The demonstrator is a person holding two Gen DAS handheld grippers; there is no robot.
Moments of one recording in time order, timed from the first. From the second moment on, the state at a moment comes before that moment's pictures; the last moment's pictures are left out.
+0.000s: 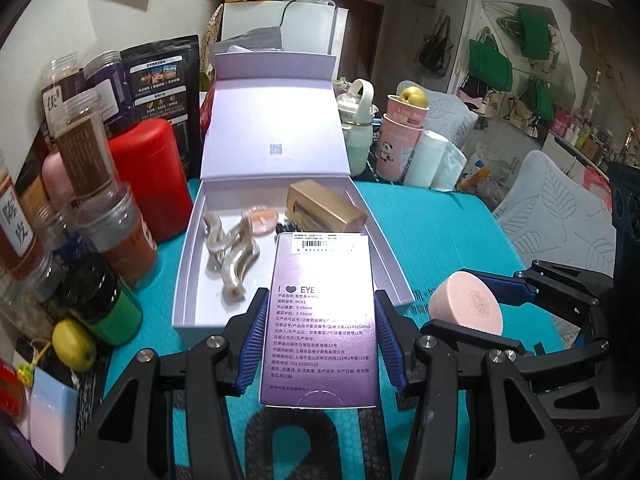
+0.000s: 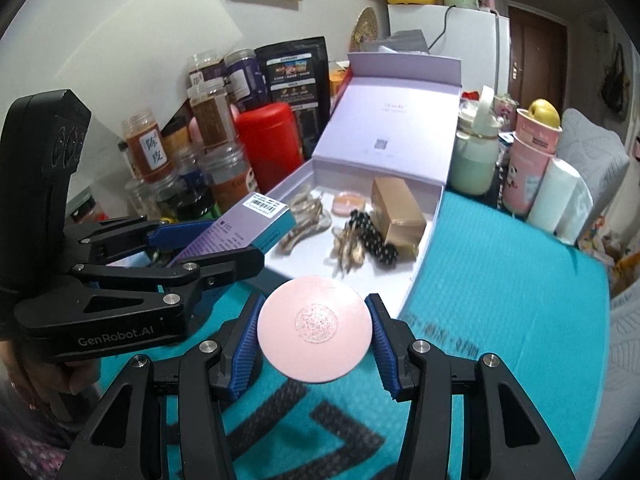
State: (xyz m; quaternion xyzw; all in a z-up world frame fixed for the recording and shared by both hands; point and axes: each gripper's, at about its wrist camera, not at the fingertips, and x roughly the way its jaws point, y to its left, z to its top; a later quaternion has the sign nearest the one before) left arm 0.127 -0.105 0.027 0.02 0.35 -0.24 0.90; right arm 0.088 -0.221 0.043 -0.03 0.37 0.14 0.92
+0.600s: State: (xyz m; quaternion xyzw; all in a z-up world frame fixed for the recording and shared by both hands) left arm 0.200 -0.103 0.030 0.03 0.35 -0.23 0.91; right arm 0.154 -0.225 0.048 -0.03 0.35 0.14 0.93
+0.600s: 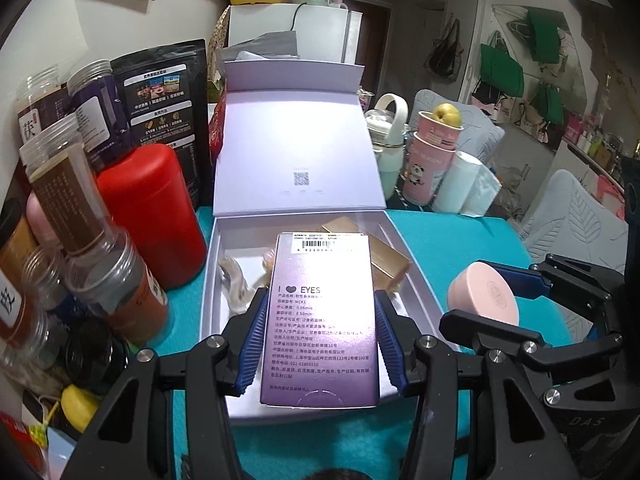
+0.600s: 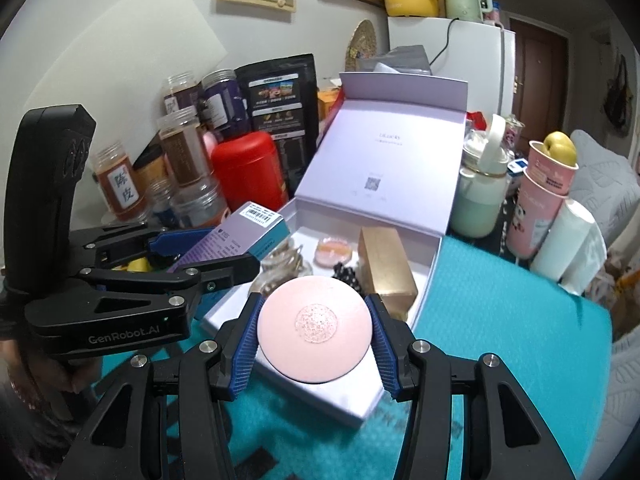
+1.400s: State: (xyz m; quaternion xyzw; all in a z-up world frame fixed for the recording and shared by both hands) left arm 0.239 -0.118 -0.024 0.07 0.39 -0.24 0.89; right arm 0.198 -0.238 -0.015 -0.01 0.40 0.14 0.91
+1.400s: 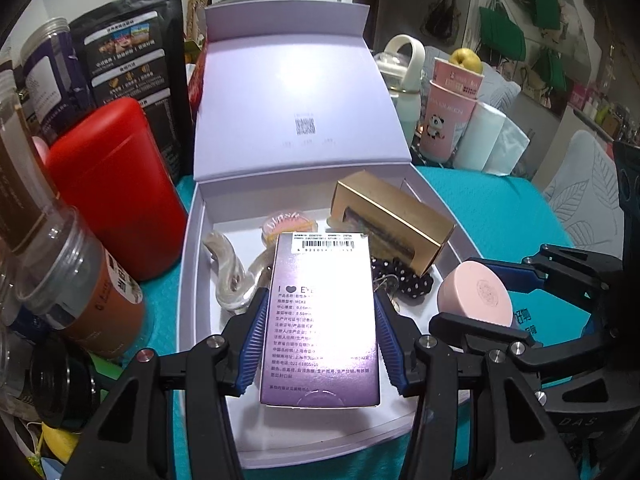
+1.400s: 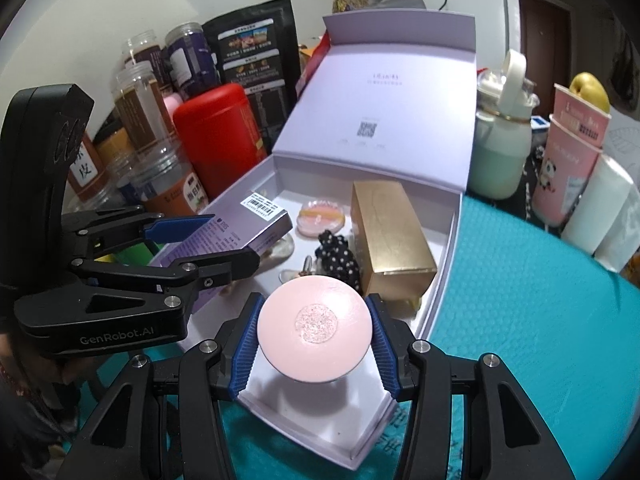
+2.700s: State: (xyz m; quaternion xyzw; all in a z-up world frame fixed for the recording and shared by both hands) left arm 0.277 -0.116 -0.054 0.08 0.44 -0.20 0.87; right arm 0.233 -0.224 -0.043 -0.06 0.43 0.13 0.89
